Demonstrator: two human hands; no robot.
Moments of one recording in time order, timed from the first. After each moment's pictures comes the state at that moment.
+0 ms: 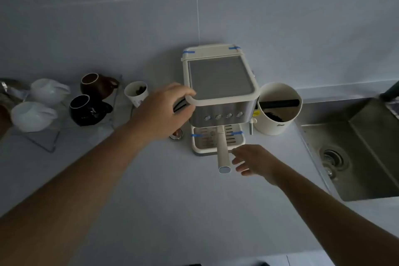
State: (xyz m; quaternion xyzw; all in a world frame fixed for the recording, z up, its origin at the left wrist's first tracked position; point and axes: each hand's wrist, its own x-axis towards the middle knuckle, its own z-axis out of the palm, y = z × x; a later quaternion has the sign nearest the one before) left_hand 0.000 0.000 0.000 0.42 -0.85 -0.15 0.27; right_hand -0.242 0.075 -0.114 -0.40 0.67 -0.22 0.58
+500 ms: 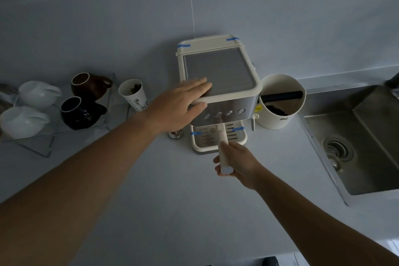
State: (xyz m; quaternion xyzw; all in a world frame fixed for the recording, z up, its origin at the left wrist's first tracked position) left_hand -0.024 -0.045 -0.034 0.37 -0.91 -0.11 0.12; right_hand -0.198 0.066 -0.144 -0.25 0.61 -0.36 0.66
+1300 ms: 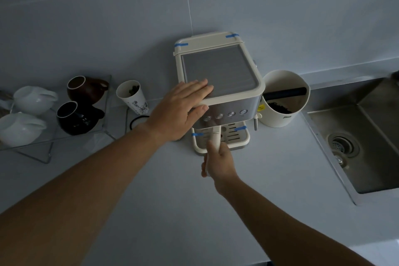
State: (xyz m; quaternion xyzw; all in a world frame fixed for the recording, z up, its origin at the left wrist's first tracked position) left_hand -0.025 -0.053 -0.058 0.34 -0.92 -0.07 0.19; right_hand -0.131 0.052 -0.162 -0.21 0.63 -0.49 0.57
